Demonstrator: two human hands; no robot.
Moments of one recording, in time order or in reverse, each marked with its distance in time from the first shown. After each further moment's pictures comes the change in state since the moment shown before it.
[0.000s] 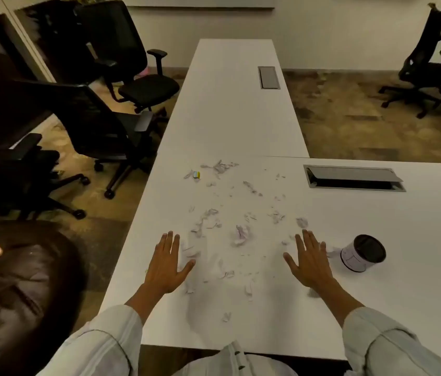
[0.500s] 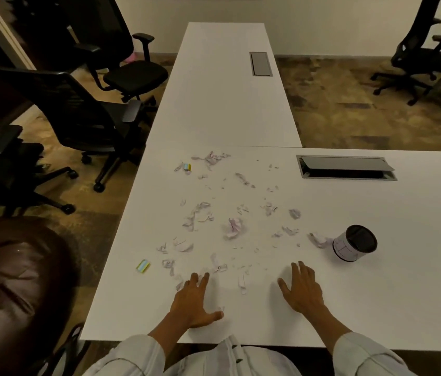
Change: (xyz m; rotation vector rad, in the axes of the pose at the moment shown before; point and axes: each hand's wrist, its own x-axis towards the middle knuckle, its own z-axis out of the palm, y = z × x) left_hand -0.045 0.062 0.072 0.072 -0.425 0.004; right_hand -0.066 -0.014 0.039 0.143 -0.187 0.235
